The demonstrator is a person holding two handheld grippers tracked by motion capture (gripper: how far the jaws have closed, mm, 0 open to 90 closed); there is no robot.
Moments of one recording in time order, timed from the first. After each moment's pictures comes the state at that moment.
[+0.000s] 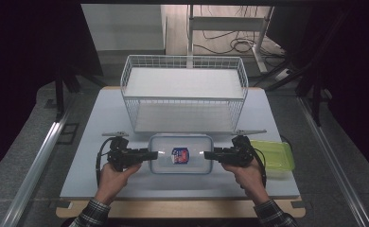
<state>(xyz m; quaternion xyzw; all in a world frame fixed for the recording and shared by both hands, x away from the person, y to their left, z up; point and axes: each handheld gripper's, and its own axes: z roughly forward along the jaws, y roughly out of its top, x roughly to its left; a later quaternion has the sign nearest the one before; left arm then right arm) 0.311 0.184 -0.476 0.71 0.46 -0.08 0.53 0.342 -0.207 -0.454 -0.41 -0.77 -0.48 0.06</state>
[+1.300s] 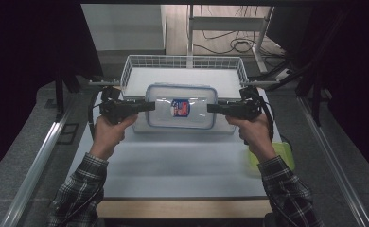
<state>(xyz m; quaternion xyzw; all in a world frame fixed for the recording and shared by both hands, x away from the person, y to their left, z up) 0.378 0.197 -0.354 0.70 0.42 -0.02 0.58 0.406 -0.198 -0.332 -0.38 -0.76 -0.53 0.01</state>
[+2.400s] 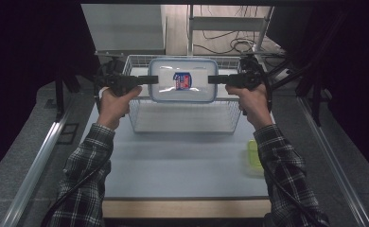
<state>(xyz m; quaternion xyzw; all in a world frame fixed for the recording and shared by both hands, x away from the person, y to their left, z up) 0.440 0.196 -0.324 0.68 0.44 -0.02 0.58 0.469 -0.191 -0.291 -0.41 -0.75 -0.53 0.00</state>
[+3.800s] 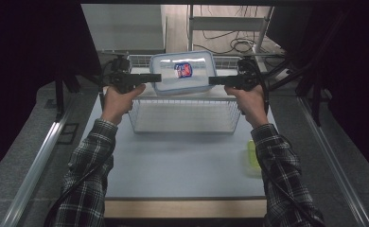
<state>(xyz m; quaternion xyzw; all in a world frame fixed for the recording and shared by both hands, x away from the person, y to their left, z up) 0.458 0.189 -0.330 0.70 0.44 0.00 0.57 0.482 -0.192 -0.306 -0.42 -0.75 -0.51 -0.03</state>
